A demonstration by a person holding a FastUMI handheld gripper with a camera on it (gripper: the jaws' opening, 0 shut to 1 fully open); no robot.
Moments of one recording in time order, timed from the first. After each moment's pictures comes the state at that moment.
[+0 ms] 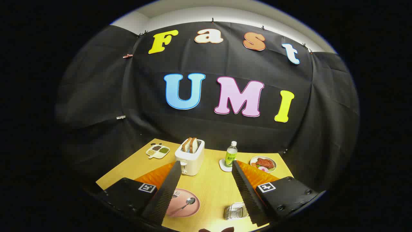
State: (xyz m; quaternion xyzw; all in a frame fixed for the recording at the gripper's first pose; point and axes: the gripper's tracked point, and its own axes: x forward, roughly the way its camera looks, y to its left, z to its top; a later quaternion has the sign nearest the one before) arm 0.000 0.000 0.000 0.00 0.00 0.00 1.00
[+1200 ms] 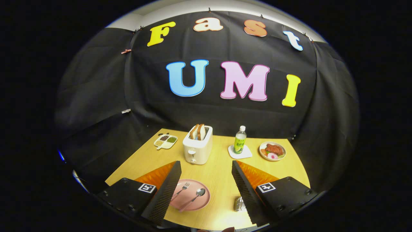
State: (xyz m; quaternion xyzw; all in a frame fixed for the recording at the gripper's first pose) arm 0.005 0.026 -0.044 0.04 0.10 0.04 0.99
